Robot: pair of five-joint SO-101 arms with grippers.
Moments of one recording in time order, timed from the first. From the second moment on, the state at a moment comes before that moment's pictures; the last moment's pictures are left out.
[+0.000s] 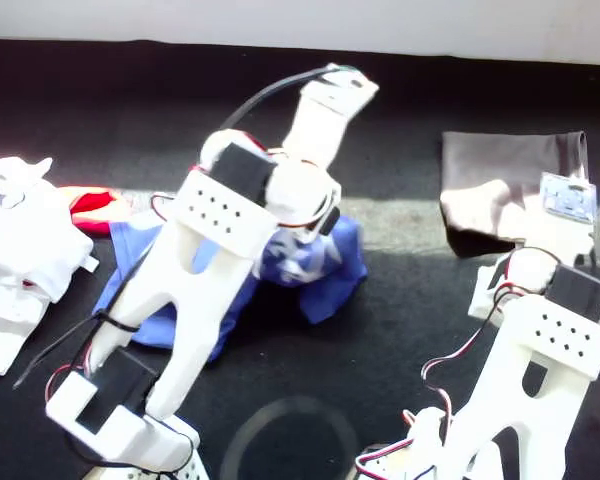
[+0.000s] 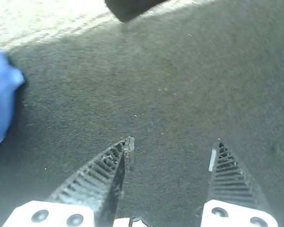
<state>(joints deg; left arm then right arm) 24.7 -1.1 -14.2 85.3 -2.9 21.0 -39.2 32.8 84.9 11.1</state>
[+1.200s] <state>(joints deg) -56.0 -10.0 -2.2 94.1 -15.3 -41.8 40.3 -50.2 87.2 0.1</state>
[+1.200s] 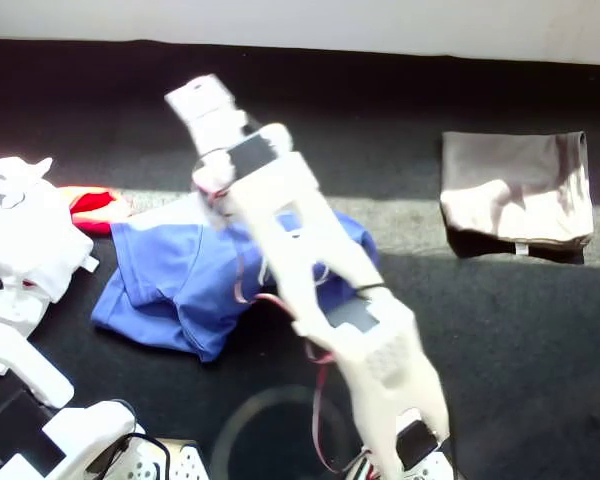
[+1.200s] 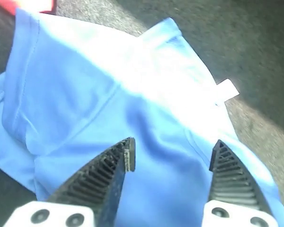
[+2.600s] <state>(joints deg) -33.8 4.8 -2.1 90.1 -14.5 -29.4 -0.2 -17.5 100.4 9.9</state>
